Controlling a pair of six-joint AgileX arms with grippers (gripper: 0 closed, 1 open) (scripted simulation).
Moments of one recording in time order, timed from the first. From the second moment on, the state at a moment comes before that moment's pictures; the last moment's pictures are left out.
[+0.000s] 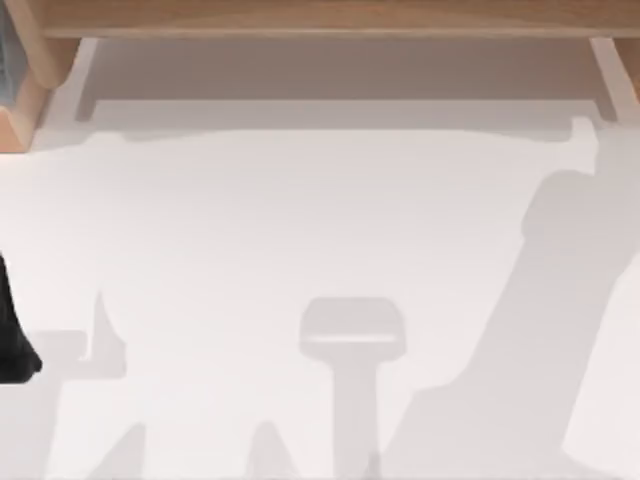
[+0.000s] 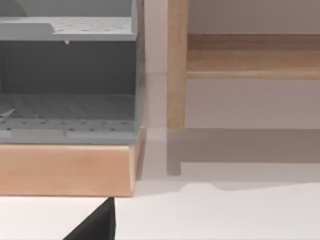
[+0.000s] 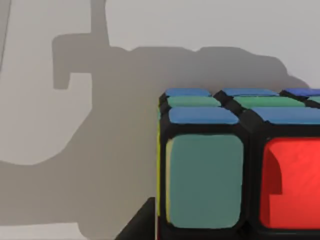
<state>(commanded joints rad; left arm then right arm) 0.00 0.00 0.00 0.00 0.00 0.00 -0.39 2.52 2.34 -1.22 -0.11 -0.59</state>
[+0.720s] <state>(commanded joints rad) 0.00 0.00 0.00 0.00 0.00 0.00 -0.40 2.46 2.50 -1.41 -0.11 -0.51</state>
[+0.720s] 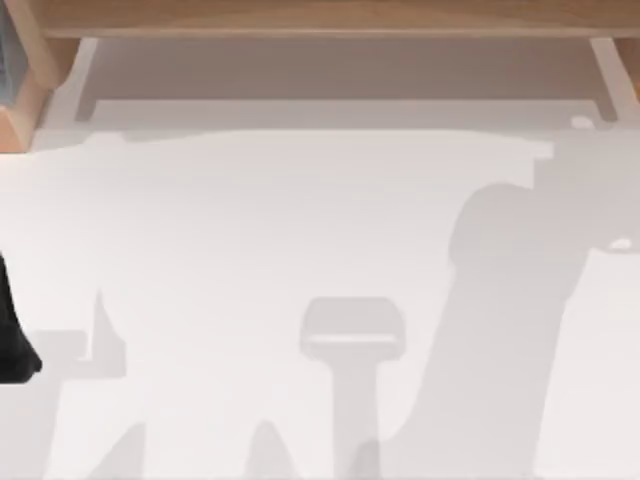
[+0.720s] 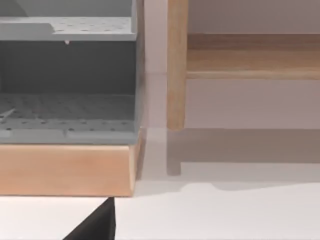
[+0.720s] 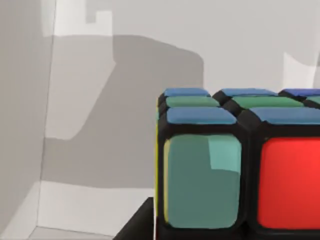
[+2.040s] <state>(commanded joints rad) 0.00 0.00 0.00 0.00 0.00 0.00 -0.19 2.21 2.26 -1.31 0.03 -0.45</state>
